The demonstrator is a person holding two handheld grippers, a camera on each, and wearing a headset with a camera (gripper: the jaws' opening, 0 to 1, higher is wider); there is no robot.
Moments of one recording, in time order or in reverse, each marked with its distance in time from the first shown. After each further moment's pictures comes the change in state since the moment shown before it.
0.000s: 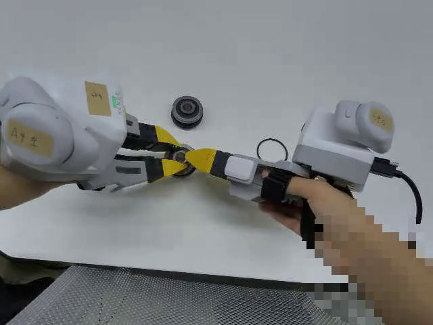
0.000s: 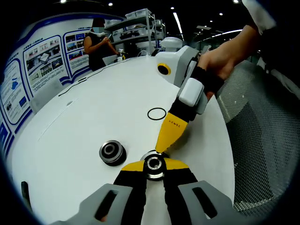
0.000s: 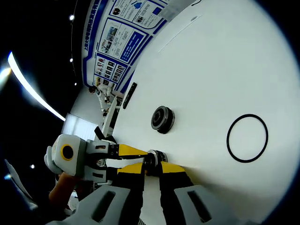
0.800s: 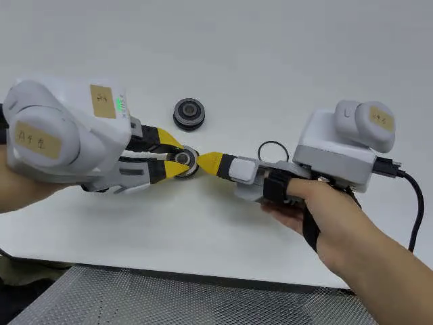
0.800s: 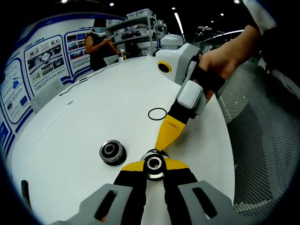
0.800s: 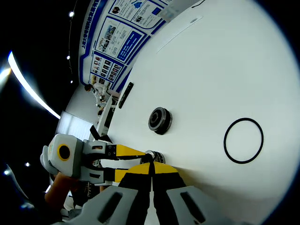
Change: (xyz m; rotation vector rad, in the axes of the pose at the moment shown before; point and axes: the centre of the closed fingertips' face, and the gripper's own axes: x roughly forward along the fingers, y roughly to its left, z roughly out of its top) left arm 0.000 0.000 -0.001 -0.007 -0.002 0.011; right arm -0.001 0.003 0.000 -0.037 0.002 -0.053
